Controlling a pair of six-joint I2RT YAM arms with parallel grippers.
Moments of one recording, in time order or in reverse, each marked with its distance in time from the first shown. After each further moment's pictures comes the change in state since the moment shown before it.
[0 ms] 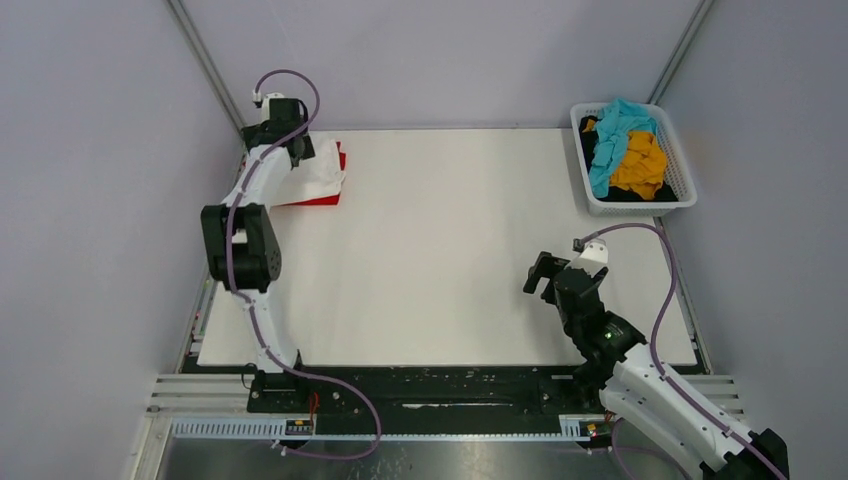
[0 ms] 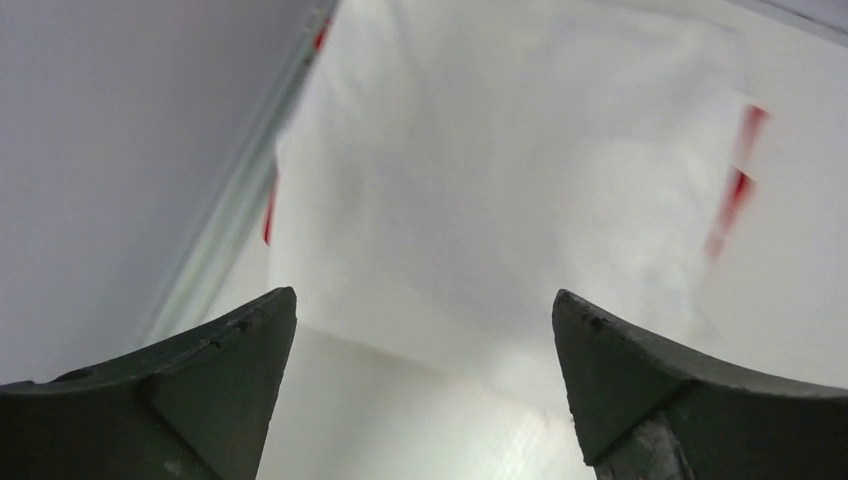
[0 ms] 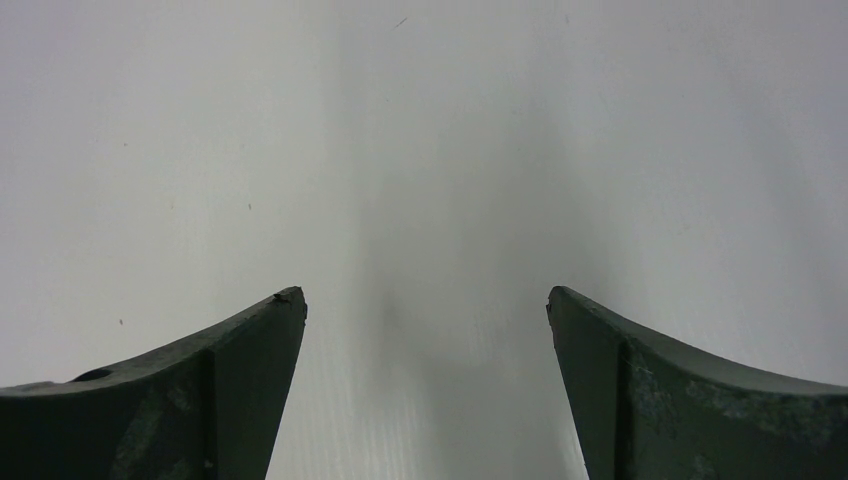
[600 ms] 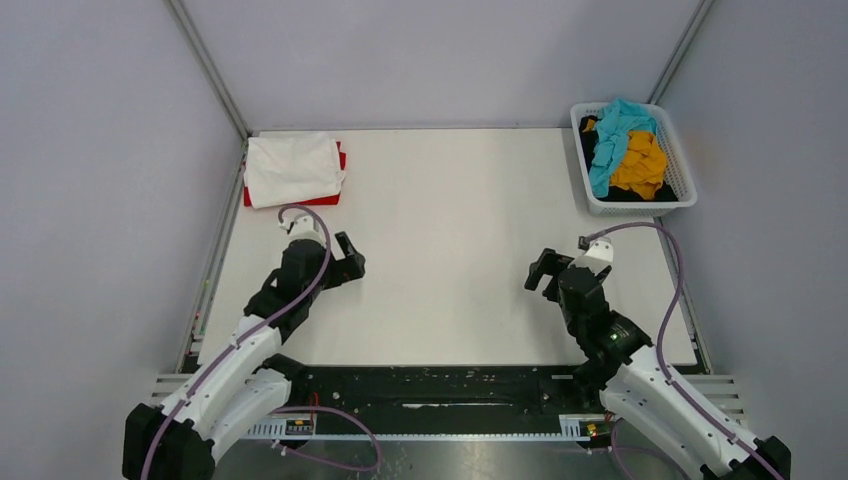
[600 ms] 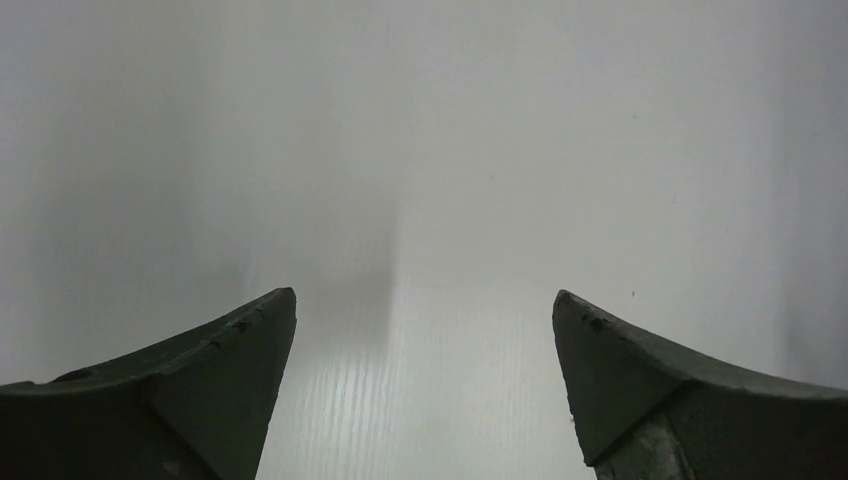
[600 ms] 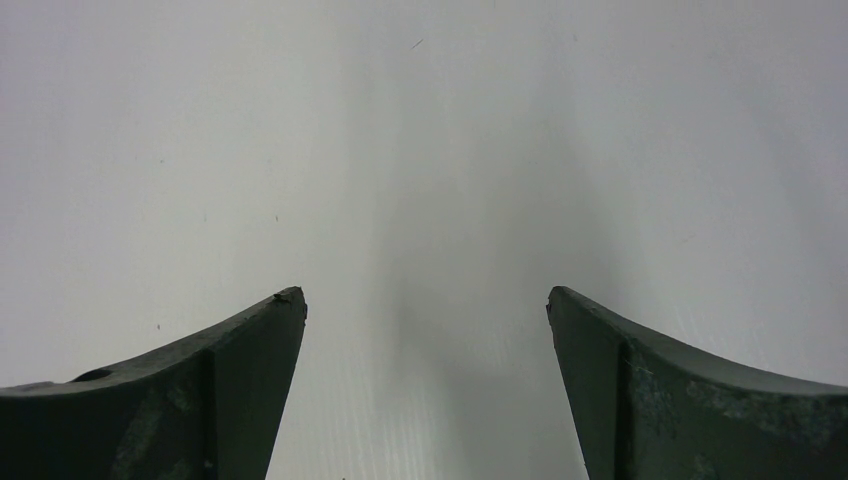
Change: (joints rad) left arm -0.411 -1.252 -1.300 0.237 0.347 -0.369; right arm 0.000 -0.013 0.054 -0.039 -0.014 0.019
